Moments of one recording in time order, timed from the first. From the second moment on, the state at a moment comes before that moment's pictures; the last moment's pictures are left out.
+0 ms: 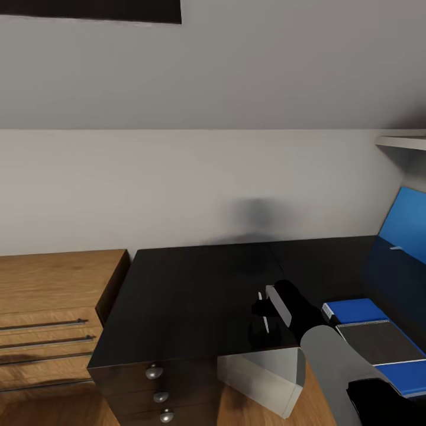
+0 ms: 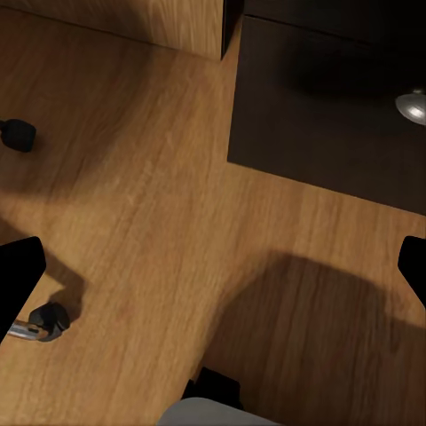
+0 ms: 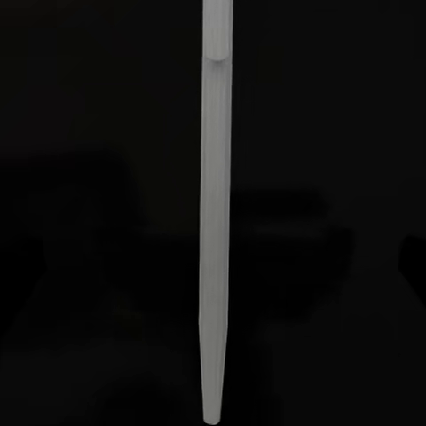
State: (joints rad) left arm 0.02 0.00 0.26 -0.31 0.14 -0.53 -0.02; right arm -0.85 0.05 0.09 -0.60 -0.22 0.91 -0.18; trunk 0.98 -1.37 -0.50
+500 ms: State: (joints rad) left arm 0.02 0.00 0.26 -0.31 0.14 -0.53 -0.02; right arm -0.85 0.05 0.09 -0.60 -0.22 0.91 -0.18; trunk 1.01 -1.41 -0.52
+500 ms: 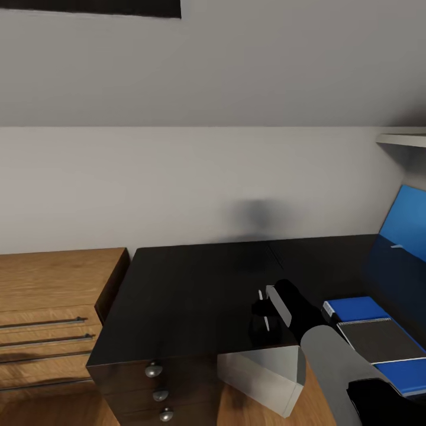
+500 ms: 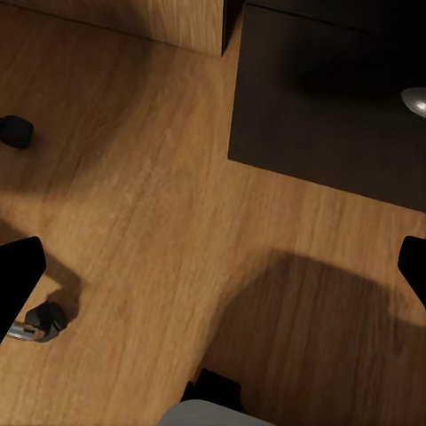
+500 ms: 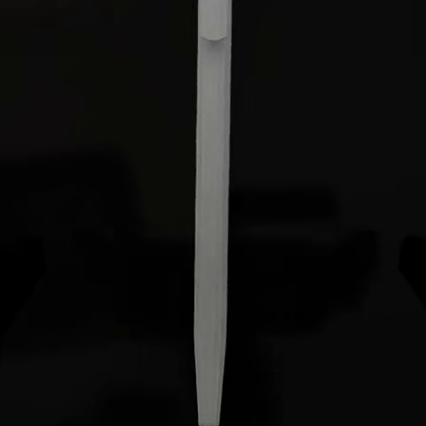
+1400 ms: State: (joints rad) left arm 0.02 0.00 0.26 -0.31 0.15 -0.53 -0.02; right arm -0.85 0.05 0.09 -0.60 -0.22 0.91 -0.18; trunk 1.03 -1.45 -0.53
